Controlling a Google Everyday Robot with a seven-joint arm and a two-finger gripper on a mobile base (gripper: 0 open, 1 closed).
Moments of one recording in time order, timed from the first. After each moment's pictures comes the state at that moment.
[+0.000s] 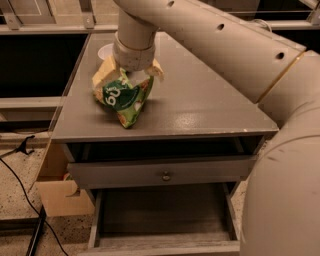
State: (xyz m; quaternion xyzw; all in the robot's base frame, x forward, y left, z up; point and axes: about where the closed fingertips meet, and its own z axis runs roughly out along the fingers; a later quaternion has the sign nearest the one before) arm 0.628 0.078 0.874 -0.97 -0.18 -0.12 0.10
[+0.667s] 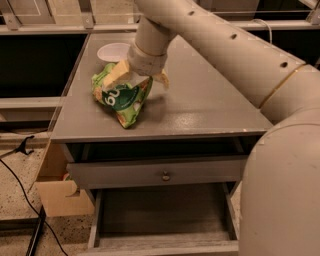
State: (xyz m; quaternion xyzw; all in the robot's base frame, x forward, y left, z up) arm 0.640 0.070 0.848 -0.97 -0.18 -0.09 0.16
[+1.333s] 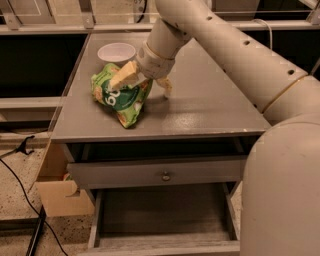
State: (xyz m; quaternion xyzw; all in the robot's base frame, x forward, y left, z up) arm 0.638 0.060 0.838 -0.96 -0.16 -0.04 0.24
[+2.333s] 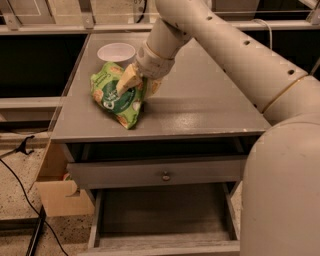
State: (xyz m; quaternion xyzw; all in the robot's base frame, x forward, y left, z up) arm 0.638 0.060 0.838 -0.96 -0.16 -0.04 0.24
